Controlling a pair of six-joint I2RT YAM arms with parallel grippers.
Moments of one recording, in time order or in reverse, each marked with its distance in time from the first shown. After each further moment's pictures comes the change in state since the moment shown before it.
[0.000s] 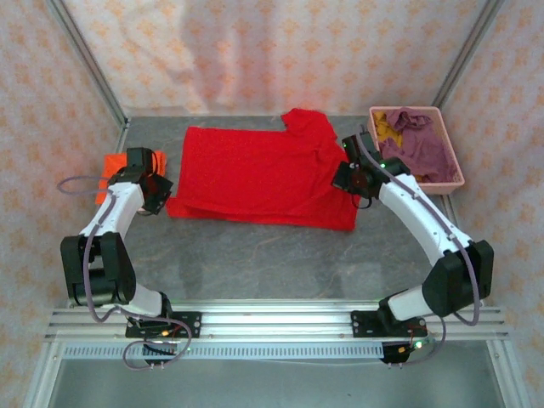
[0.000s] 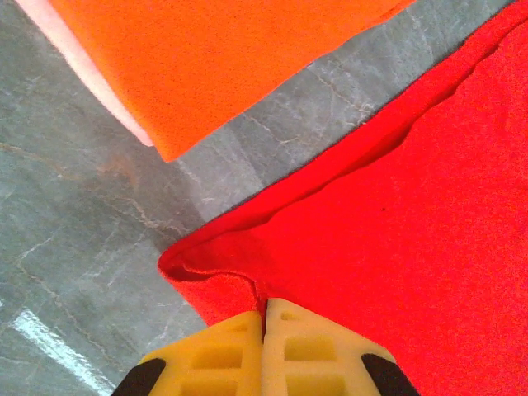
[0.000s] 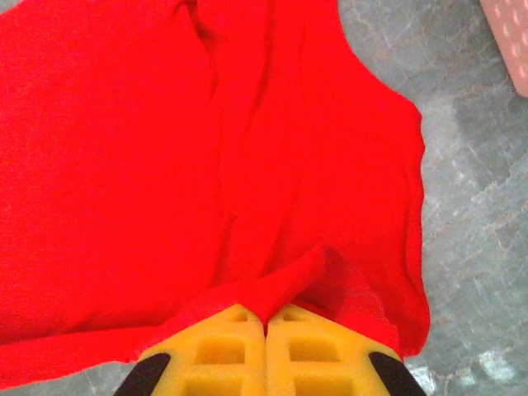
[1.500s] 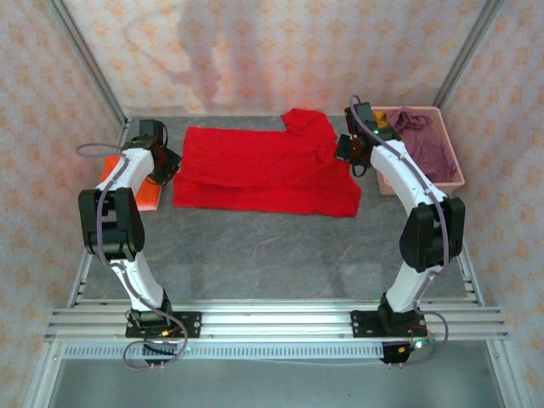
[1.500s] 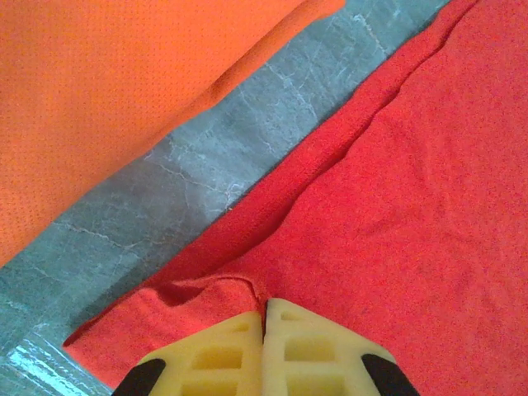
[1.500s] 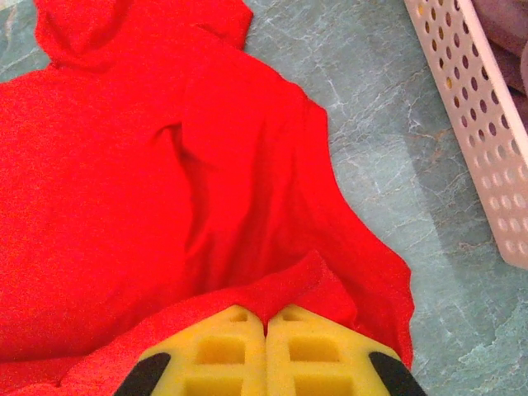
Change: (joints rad) left arm -0.037 0.365 0.380 -0.027 0.003 0.055; right arm -0.112 0.327 0.303 0.035 0.033 -0.161
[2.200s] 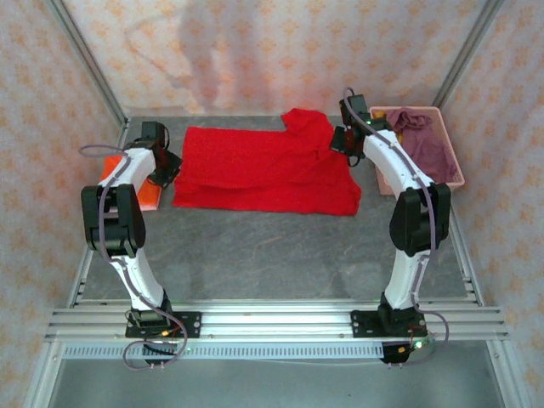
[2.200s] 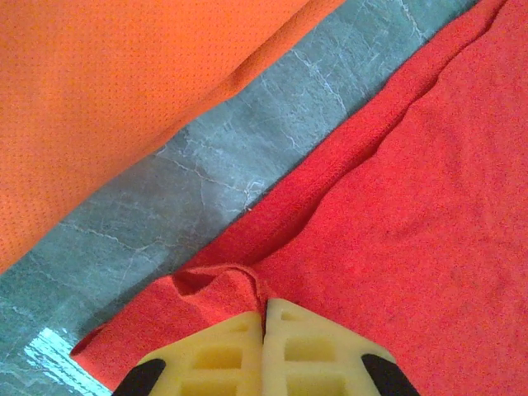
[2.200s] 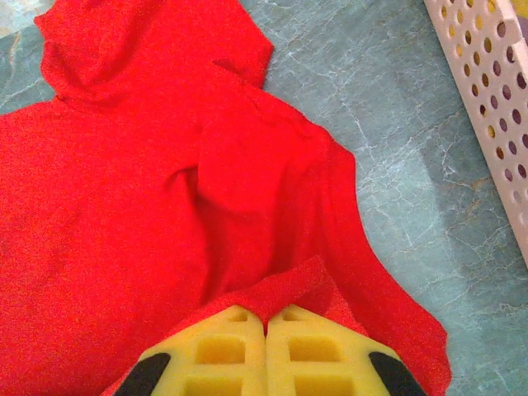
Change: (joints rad) left arm 0.000 0.039 0.009 -0.011 -0.003 0.007; right arm -0.005 0.155 0.153 0.010 -0.005 -0.014
